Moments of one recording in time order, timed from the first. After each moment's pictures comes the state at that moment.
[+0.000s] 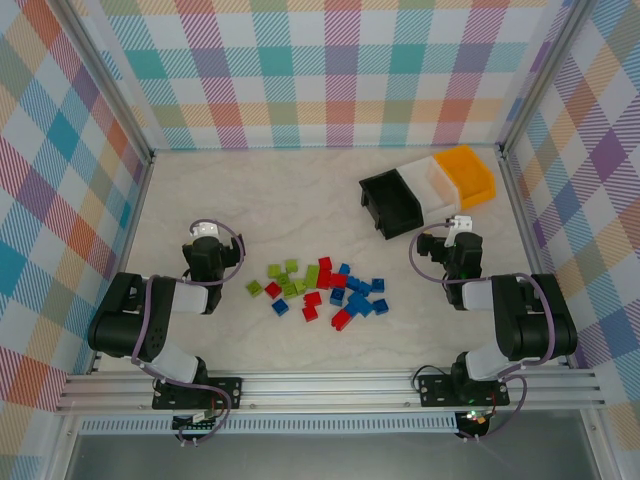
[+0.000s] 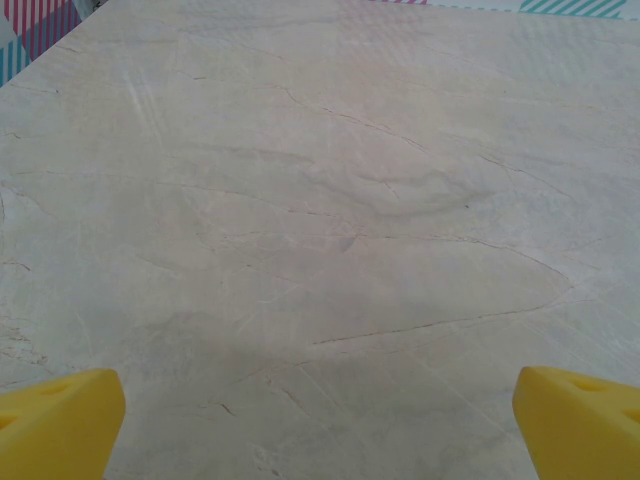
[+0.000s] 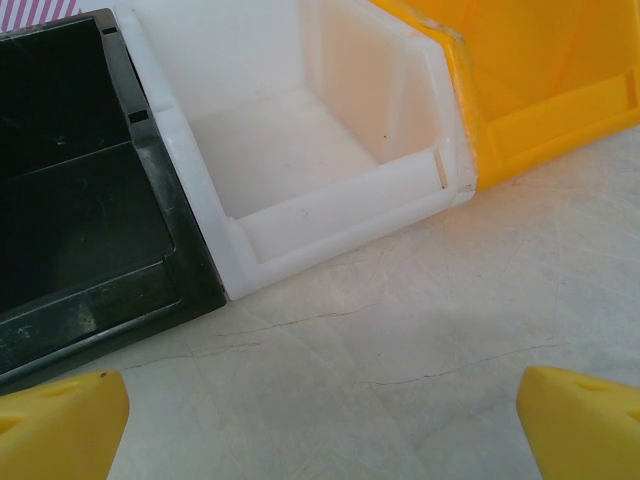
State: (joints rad) left arm -0.13 1.55 0.38 0.73 -0.30 -0.15; right arm 0.03 1.52 0.36 0.75 0.05 0.08
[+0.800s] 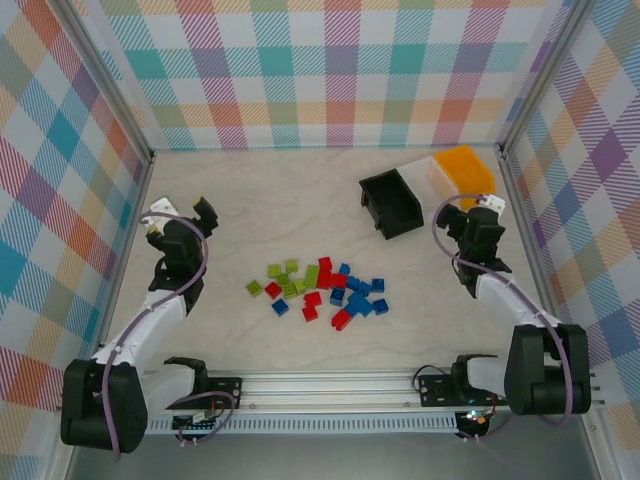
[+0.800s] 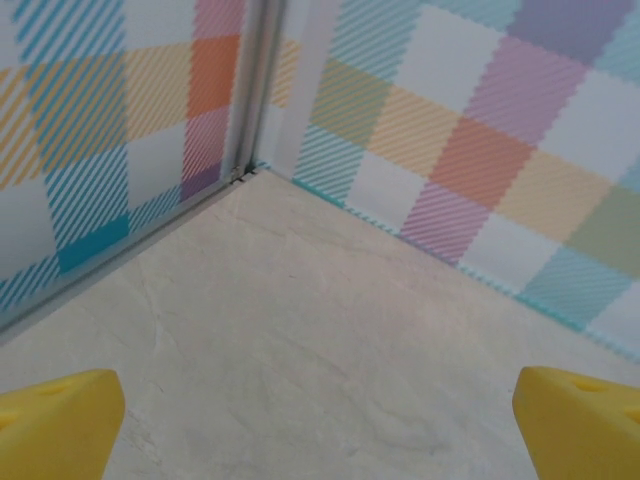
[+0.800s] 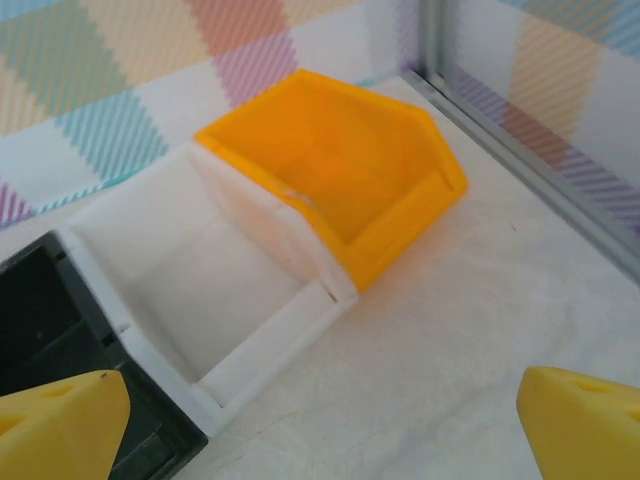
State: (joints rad) left arm -0.10 1.05 0.56 0.25 -0.53 -0.47; right arm 0.02 1.21 0.60 0.16 0.28 0.42
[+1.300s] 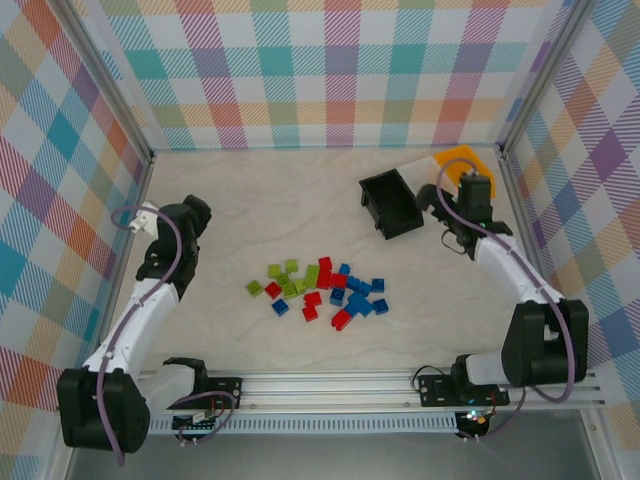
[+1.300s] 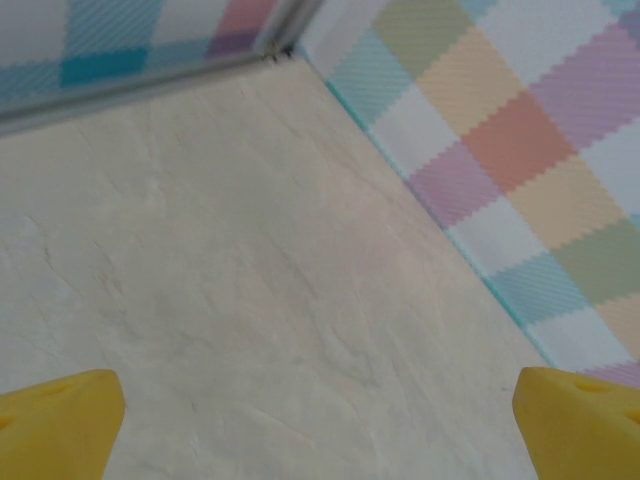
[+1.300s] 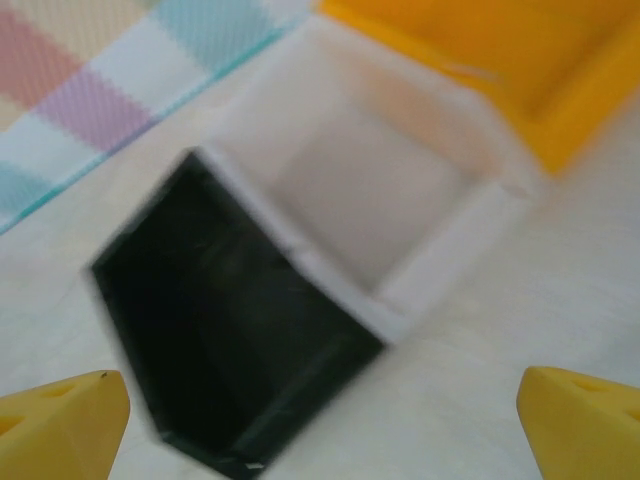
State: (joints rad) left arm -0.08 1.08 0.76 -0.20 -0.39 -0.89; right arm 0.10 1.39 0.99 -0.23 -0.05 0.53
